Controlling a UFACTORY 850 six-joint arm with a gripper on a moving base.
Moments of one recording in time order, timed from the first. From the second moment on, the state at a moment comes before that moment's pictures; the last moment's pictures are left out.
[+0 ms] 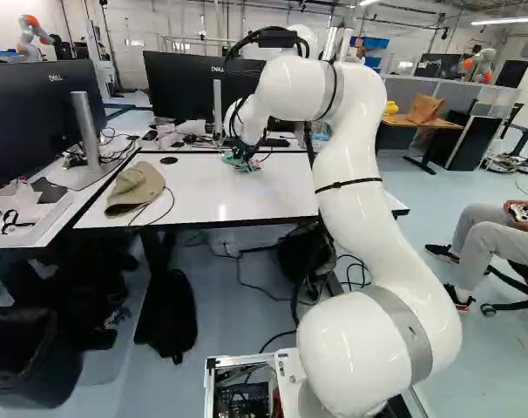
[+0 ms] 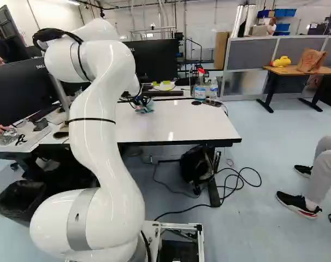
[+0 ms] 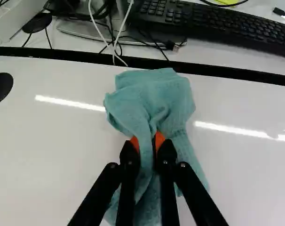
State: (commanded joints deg) arm 10.5 -42.5 -89.6 0.0 -7.8 0.0
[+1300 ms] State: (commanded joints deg) arm 7.9 -30.2 -72.3 0.0 -7.8 0.0
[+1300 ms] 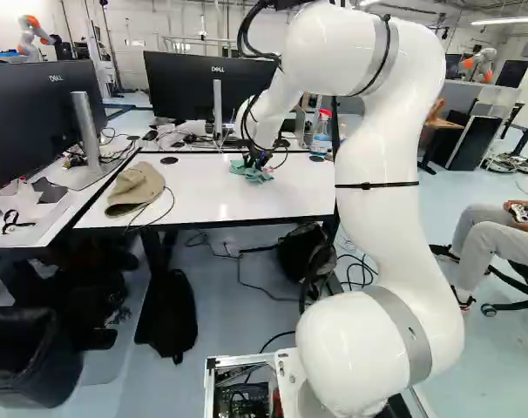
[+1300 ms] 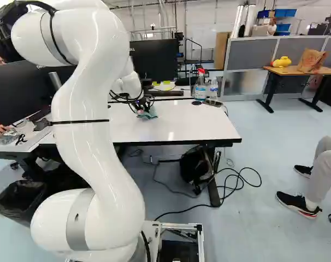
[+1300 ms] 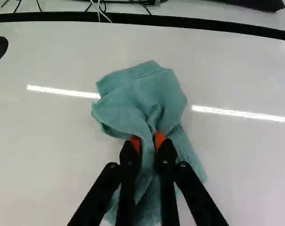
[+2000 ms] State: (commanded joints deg) arm 7.4 -19.9 -63.8 0.0 -7.8 0.0
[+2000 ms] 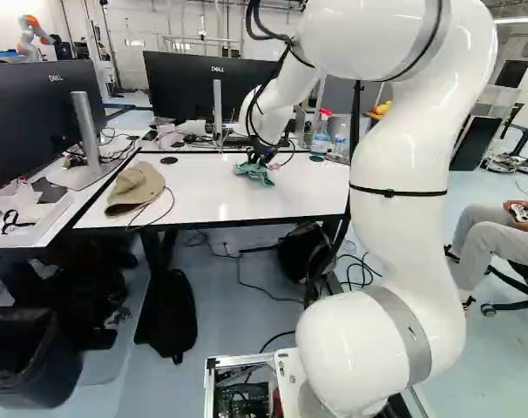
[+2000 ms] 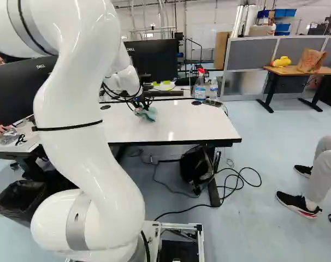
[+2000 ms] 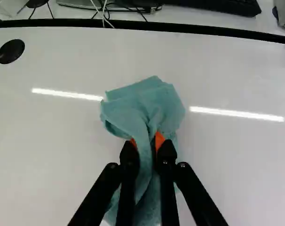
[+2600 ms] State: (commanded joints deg) arm 4.2 -12.8 -55.5 0.0 -7.8 0.0
